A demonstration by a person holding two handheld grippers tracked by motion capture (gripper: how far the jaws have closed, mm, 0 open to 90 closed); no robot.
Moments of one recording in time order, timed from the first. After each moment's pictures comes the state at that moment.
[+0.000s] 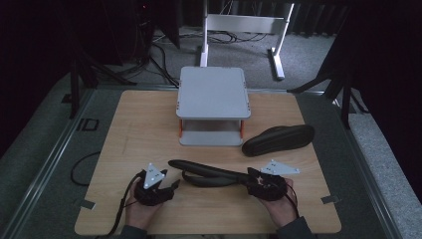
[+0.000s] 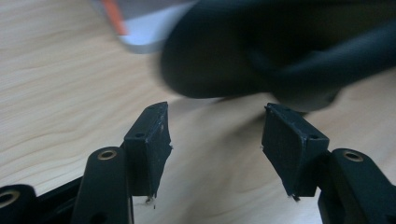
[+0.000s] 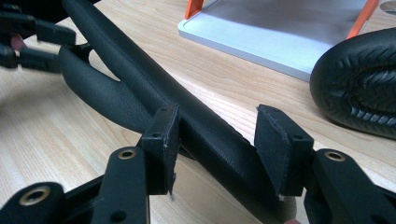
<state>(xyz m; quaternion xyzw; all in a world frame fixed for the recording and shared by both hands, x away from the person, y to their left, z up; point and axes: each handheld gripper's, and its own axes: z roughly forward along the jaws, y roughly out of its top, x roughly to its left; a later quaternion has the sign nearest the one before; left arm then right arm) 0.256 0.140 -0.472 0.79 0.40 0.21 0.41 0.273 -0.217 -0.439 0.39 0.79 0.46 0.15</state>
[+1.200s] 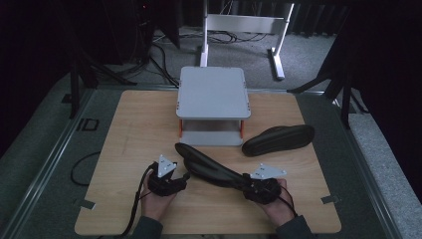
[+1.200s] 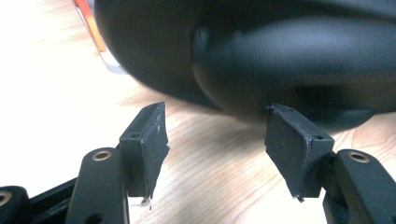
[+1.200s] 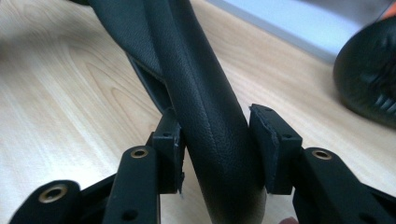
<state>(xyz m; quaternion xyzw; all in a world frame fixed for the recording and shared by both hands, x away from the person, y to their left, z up) 0.282 0.114 -0.471 0.77 0.44 0.21 0.42 0.275 -0.205 -0.455 0.34 0.84 0.39 0.16</state>
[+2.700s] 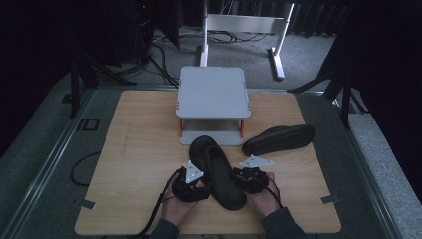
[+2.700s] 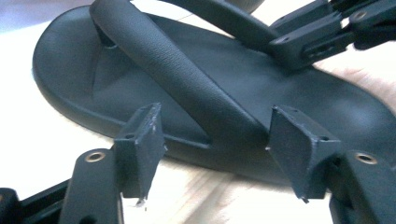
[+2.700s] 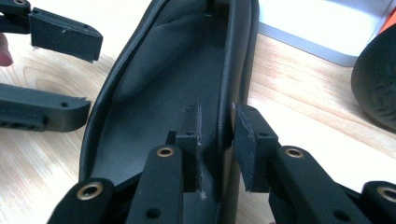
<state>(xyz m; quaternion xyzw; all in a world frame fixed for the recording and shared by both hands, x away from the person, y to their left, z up) 0.276 0.053 -0.477 0.80 0.38 0.16 0.43 0.304 -0.177 -0.466 0.40 0.82 0.39 0.15</state>
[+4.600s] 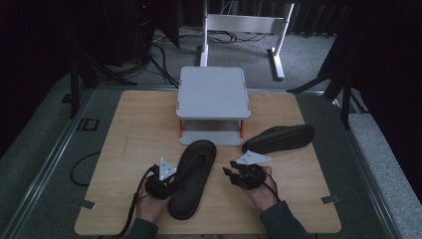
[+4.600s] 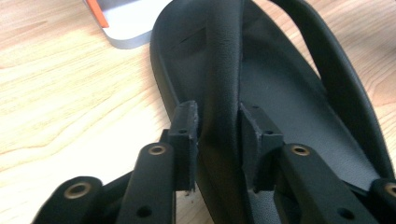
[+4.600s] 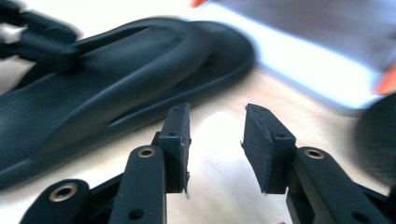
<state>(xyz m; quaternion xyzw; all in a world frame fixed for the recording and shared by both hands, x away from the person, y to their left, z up) 0.277 0.122 -0.474 0.80 0.42 0.21 0.37 0.311 -0.168 -0.450 0.35 0.82 0.41 0.17</state>
